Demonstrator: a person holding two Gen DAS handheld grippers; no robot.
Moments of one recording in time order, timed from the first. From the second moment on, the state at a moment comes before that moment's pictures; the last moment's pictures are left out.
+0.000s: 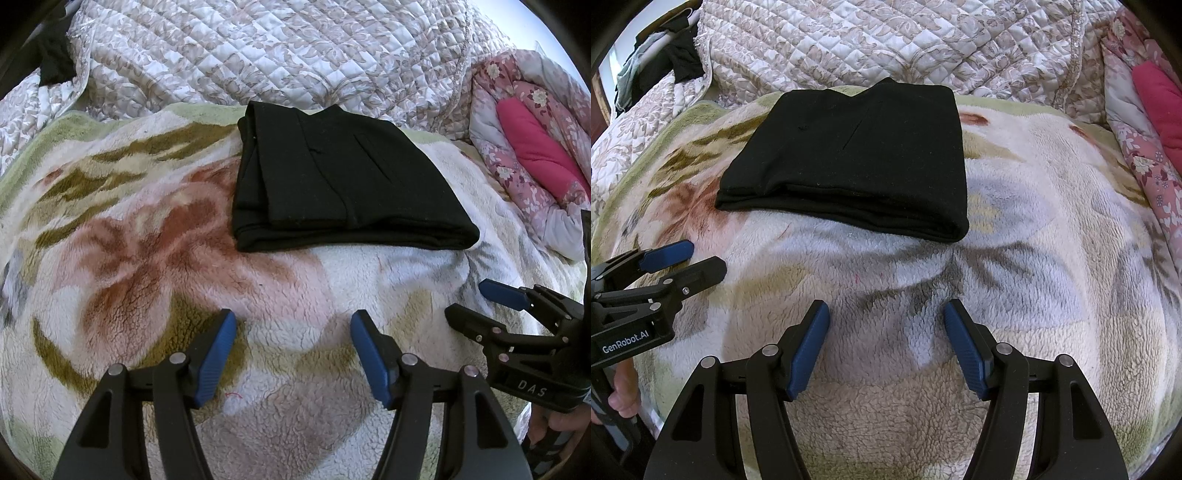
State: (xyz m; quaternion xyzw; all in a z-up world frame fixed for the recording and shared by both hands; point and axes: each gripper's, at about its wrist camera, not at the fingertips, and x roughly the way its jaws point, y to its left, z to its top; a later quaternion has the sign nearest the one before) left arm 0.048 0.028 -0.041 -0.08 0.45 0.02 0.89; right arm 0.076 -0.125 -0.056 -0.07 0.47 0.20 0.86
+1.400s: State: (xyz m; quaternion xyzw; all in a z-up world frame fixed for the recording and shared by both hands) left arm 0.054 0.016 -0.047 -0.04 0.44 0.04 0.89; right arm 0.069 -0.127 -0.062 -0.07 0.43 0.21 0.87
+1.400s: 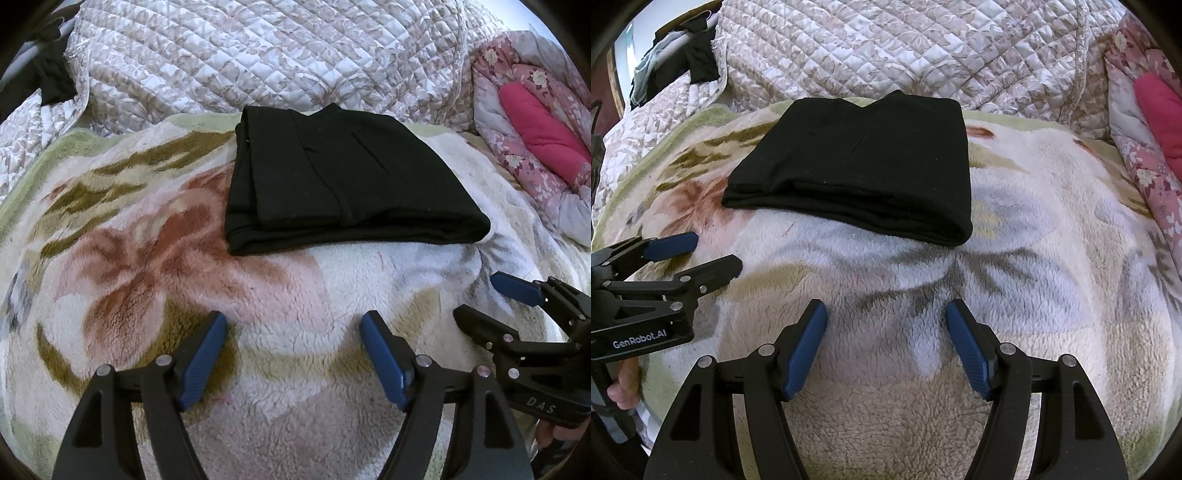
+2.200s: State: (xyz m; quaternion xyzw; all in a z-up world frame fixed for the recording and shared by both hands) left arm 0.056 0.013 -0.047 -0.04 0.45 0.05 0.89; right arm 0.067 -0.127 -0.063 -0.07 0.43 0.21 0.88
